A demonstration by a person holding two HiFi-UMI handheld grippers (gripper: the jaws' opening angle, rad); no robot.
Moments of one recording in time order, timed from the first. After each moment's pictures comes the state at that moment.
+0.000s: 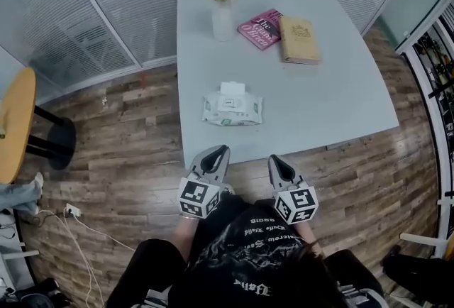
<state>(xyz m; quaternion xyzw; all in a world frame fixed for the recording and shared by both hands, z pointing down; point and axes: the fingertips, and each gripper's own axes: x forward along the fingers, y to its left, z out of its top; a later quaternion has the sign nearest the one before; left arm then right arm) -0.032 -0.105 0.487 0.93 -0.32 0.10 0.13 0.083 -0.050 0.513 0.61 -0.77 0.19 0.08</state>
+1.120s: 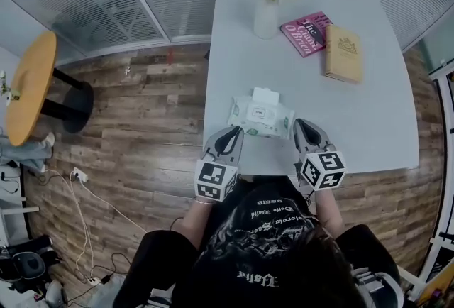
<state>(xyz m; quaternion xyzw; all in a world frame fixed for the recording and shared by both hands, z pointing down) -0.045 -0.212 0.499 0.89 -0.42 0.13 0.14 0.111 -0.221 0.500 0.54 -0.81 0.20 0.10</state>
